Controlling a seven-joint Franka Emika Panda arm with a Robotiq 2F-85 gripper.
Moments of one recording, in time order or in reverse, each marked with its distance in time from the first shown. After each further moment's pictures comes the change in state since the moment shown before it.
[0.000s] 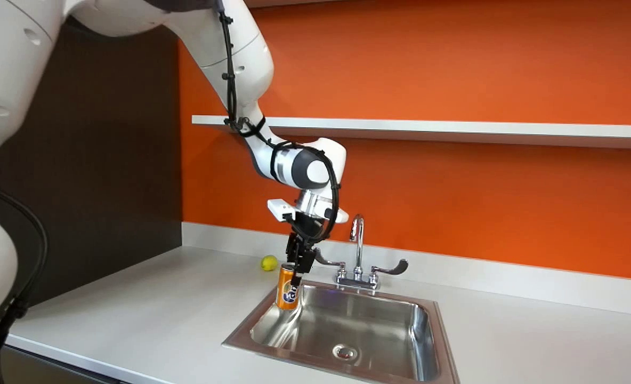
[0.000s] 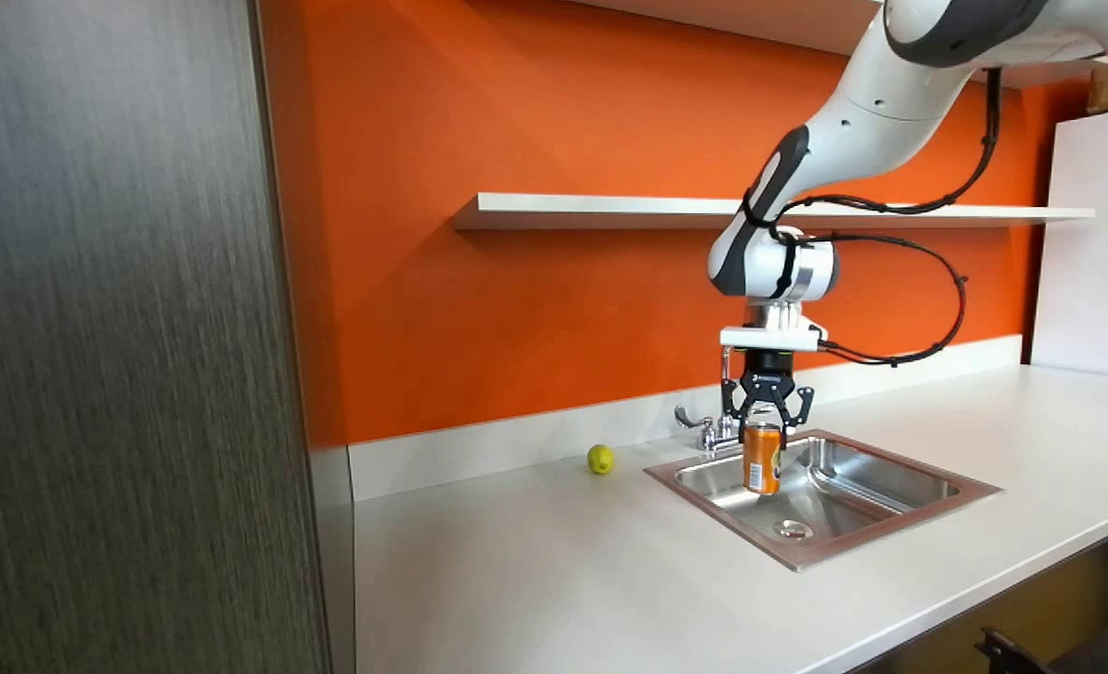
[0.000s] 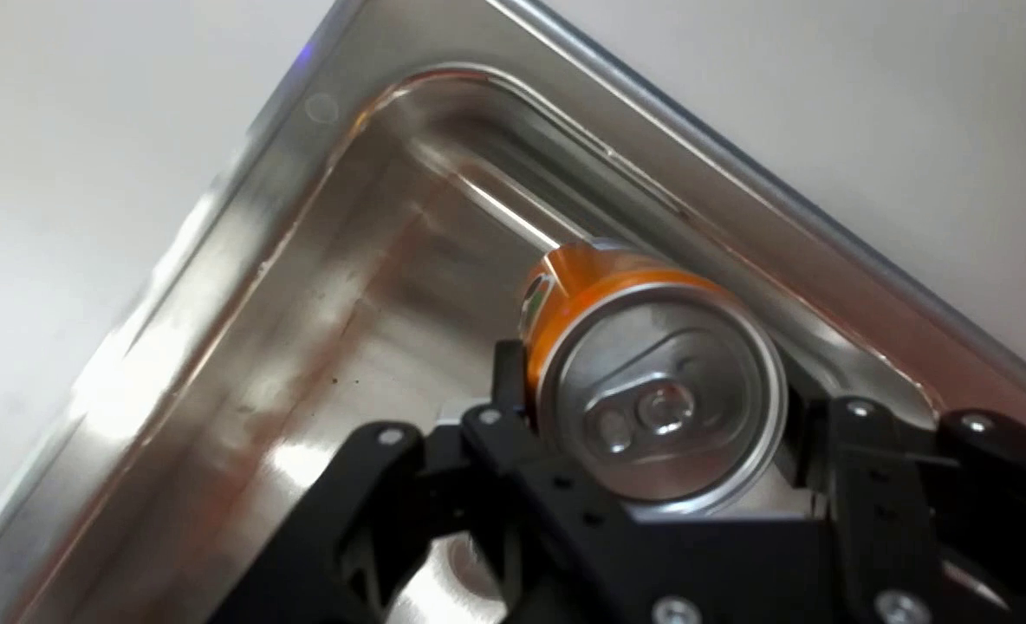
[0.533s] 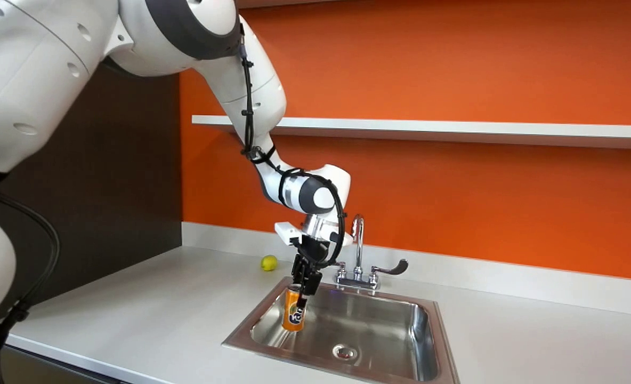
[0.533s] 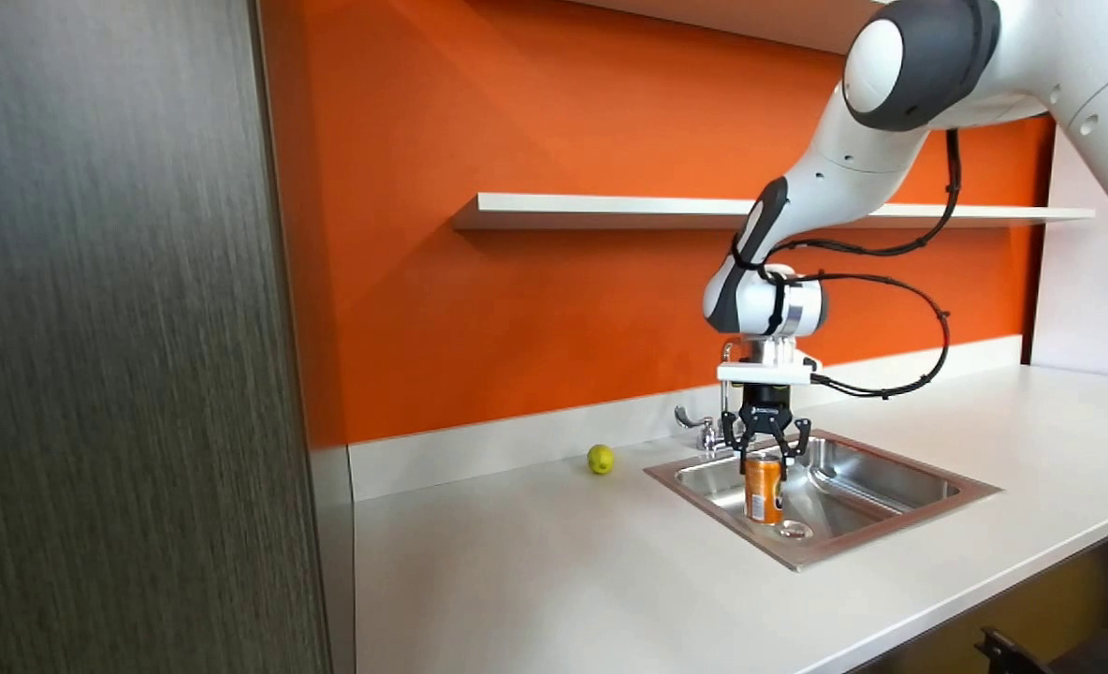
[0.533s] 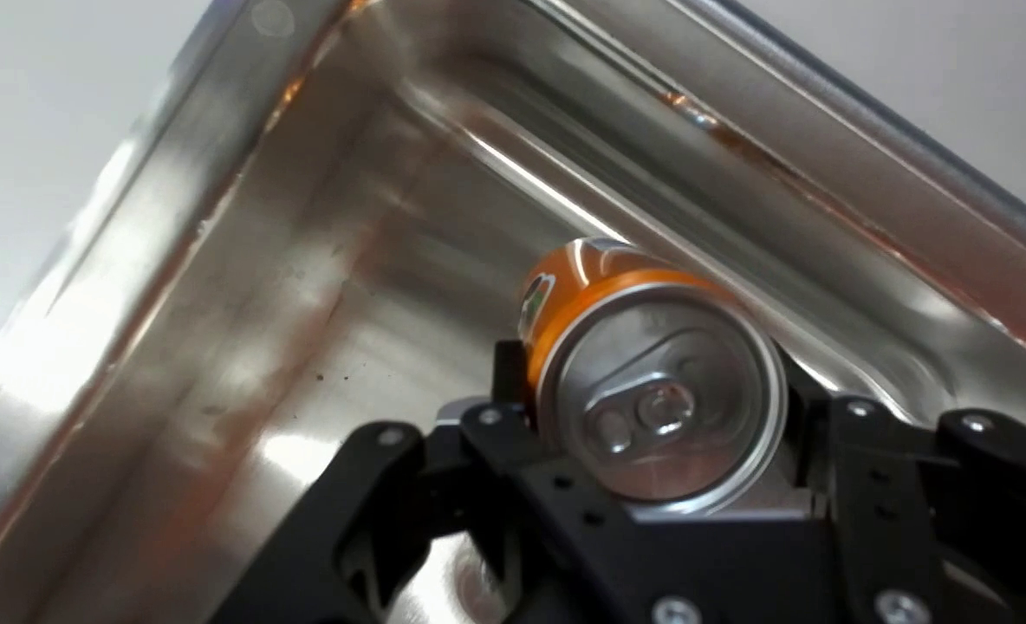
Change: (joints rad) arm -0.009 0.171 -0.002 0.098 0.009 0.028 0.000
